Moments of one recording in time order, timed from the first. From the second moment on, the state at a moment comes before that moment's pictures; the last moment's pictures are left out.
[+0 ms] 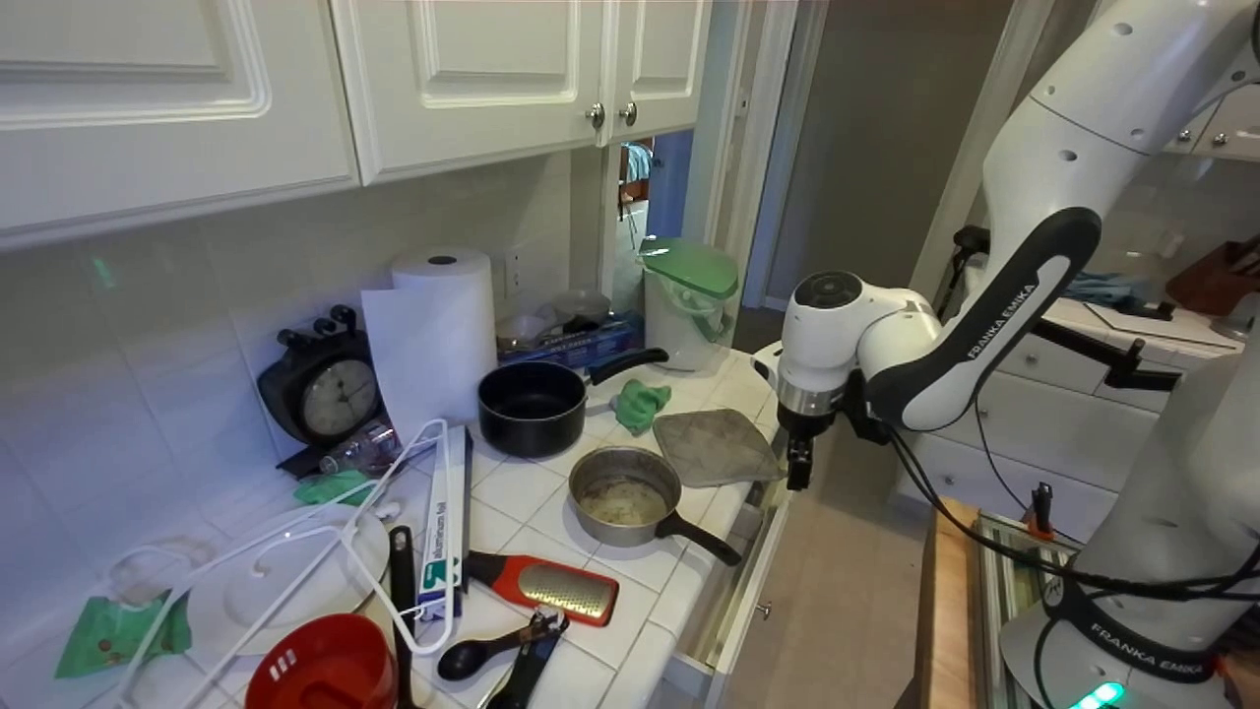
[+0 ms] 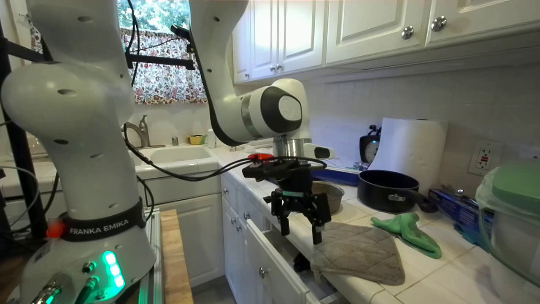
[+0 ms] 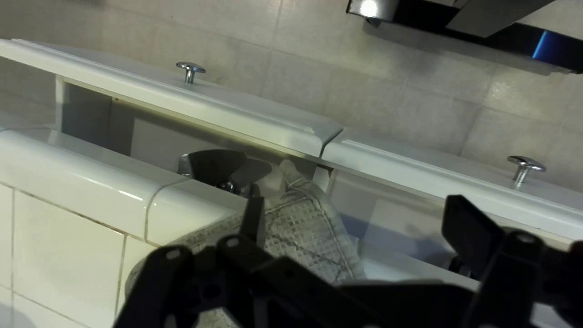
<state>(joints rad) -0.16 0.04 -0.15 -2.74 -0.82 2.73 0.20</state>
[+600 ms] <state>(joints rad) -0.16 0.10 -0.15 -2.73 -0.91 2.74 0.34</state>
